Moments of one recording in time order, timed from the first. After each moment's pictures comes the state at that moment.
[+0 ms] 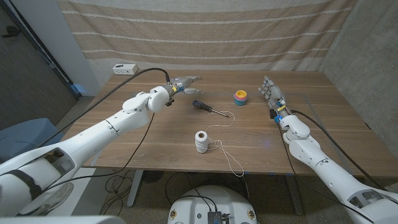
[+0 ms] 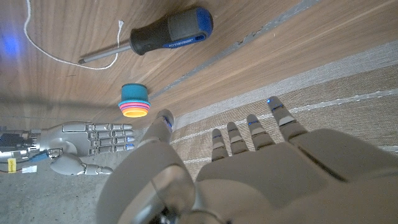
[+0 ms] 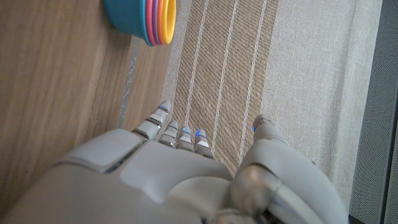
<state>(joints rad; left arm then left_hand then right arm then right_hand) 0.52 0.73 0.79 -1.68 0.57 0.21 -0.11 0.34 0.05 0.58 -0.16 0.18 0.01 -0.13 0.21 0.17 0.01 -0.07 0.26 0.19 0.04 -0.01 0.20 0.17 0.01 0.16 0.44 0.18 -0.87 -0.48 -0.34 -1.25 0.67 0.39 0.04 0.38 0.12 0.27 -0.07 0.19 -0.02 0.03 0.18 0.17 -0.04 0.07 0.19 0.18 -0.05 0.03 0.19 0.18 0.17 -0.01 0.19 0.17</state>
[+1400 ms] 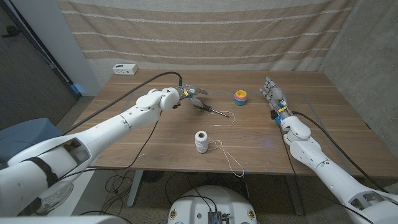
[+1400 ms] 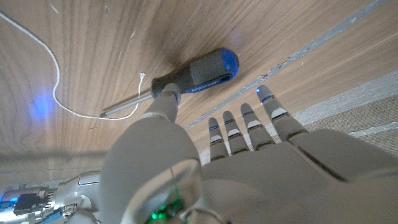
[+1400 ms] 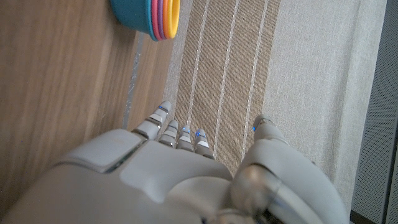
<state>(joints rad) 0.41 0.65 0.92 -1.57 0.69 0.19 -0.29 0.73 0.00 0.56 -0.18 0.18 0.18 -0.09 0.23 0.18 0.17 -0.07 0.27 0.21 0.22 -0.04 0.21 0.17 0.20 0.08 0.44 0.18 -0.88 -0.48 -0.33 -1.25 0.68 0.39 0.03 0.37 0.12 0.27 -0.07 0.19 -0.03 0.03 0.18 0.17 -0.04 0.07 0.19 0.18 -0.05 0.04 0.19 0.18 0.18 0.00 0.19 0.16</state>
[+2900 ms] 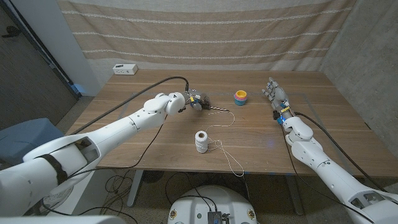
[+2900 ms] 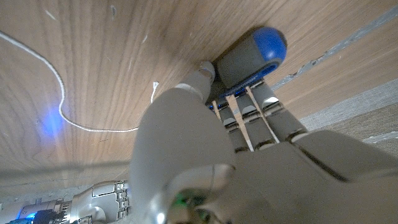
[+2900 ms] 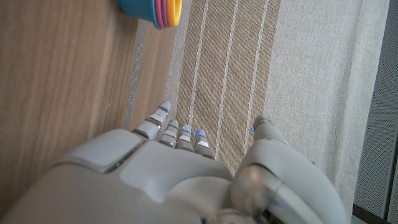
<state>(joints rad) 0.40 0.59 0.97 -1.45 0.72 0.12 -0.22 1.32 0.09 0.52 -0.19 0.17 0.65 0.00 0.31 0.20 0.53 -0.07 0.38 0.29 0.66 -0.06 0.37 0.23 0.64 -0.03 0.66 0.21 -0.87 -0.48 -0.31 -1.22 0.70 0.40 0.05 0.36 0.13 0.27 -0.07 0.19 -0.02 0.02 0.18 0.17 -0.02 0.09 0.19 0.18 -0.03 0.04 0.20 0.18 0.19 0.01 0.19 0.16</state>
